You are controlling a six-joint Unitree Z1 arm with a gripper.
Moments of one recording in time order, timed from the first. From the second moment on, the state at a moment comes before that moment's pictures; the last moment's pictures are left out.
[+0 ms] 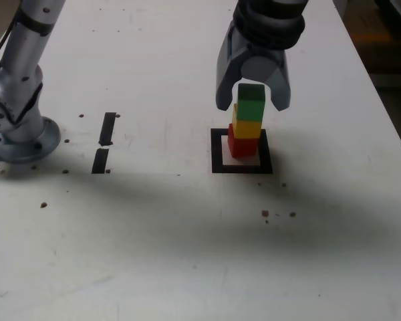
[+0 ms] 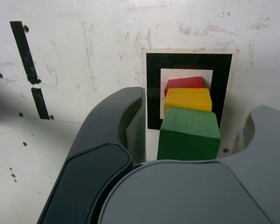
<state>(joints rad) -0.12 2.13 -1.91 1.61 0.12 -0.08</state>
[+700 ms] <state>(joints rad) -0.11 1.70 -1.51 1.60 0.09 -0.02</state>
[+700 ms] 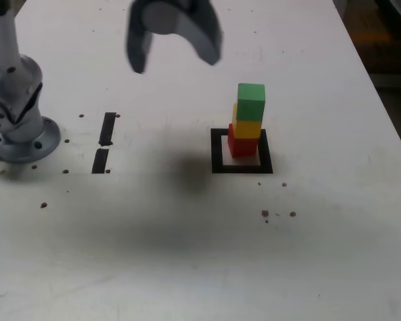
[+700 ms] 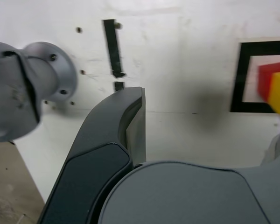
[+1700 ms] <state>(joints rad) -0.06 1.53 -0.80 1.17 0.00 0.04</state>
